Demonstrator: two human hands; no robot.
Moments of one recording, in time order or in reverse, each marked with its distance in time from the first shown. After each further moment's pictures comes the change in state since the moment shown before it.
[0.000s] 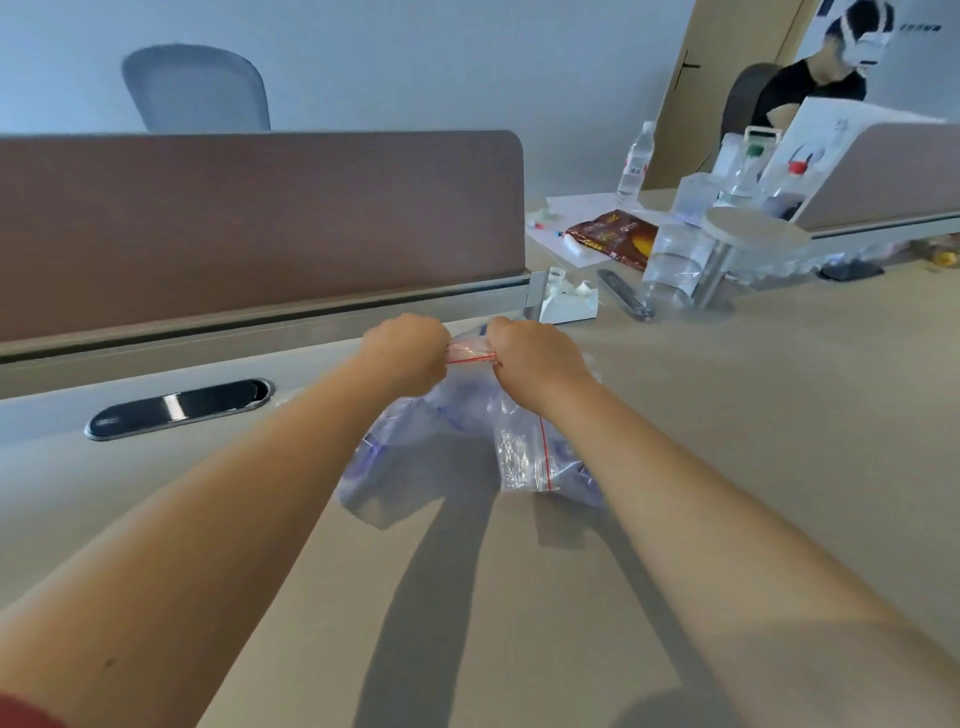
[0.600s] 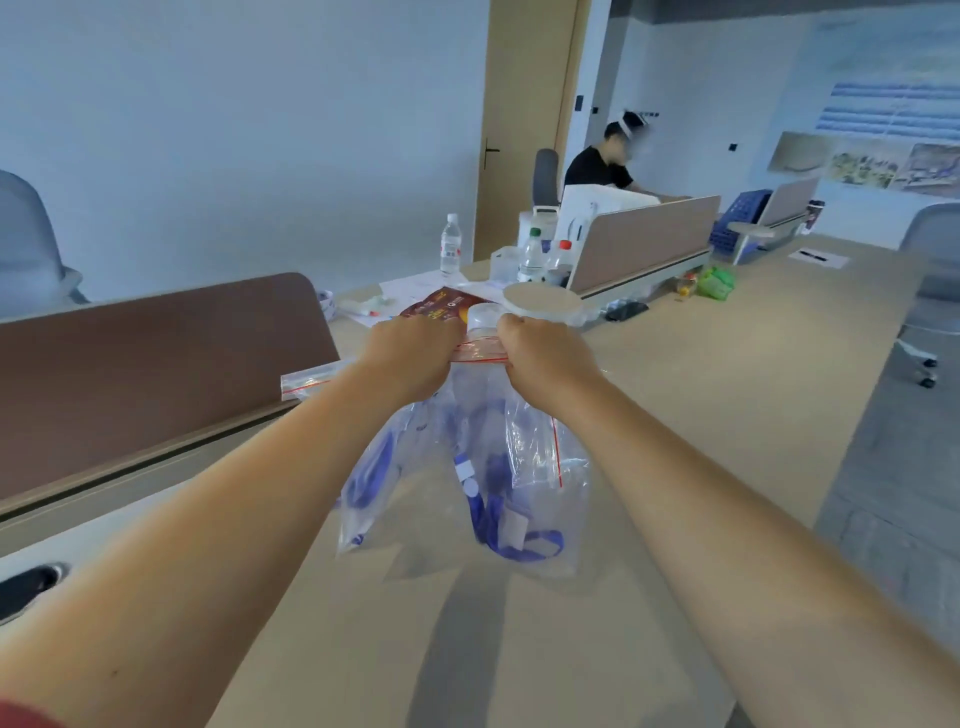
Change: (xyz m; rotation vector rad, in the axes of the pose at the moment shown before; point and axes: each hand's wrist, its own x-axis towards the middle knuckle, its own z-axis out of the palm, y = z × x) left_hand 0.009 0.139 -0.126 0.147 0.337 0.431; right_hand -0.053 0.112 -0.151 -0.172 0.136 0.284
